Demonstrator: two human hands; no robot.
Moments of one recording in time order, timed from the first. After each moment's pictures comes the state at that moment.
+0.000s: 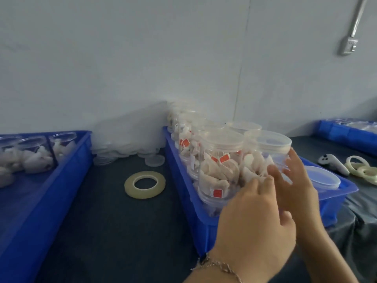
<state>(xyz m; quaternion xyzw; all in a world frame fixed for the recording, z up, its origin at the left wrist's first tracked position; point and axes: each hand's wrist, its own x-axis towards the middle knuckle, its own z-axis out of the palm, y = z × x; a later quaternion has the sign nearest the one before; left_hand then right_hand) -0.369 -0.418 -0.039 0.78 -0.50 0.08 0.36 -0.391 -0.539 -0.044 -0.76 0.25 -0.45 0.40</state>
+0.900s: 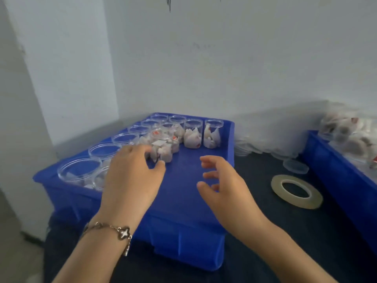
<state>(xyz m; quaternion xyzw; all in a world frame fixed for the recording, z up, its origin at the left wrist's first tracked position) -0.229 -0.005 -0.040 0.91 0.08 0.29 0.28 -0.229 -0.176 -0.066 -0.88 -0.17 -0.13 0.43</state>
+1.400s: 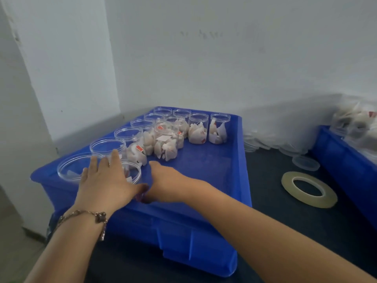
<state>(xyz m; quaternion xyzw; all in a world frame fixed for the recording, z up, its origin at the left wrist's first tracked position) -0.187 0.068 -0.076 0.98 0.16 0.07 0.11 -0.152 -0.062 -0.073 -0.92 -0.27 0.13 0.25</state>
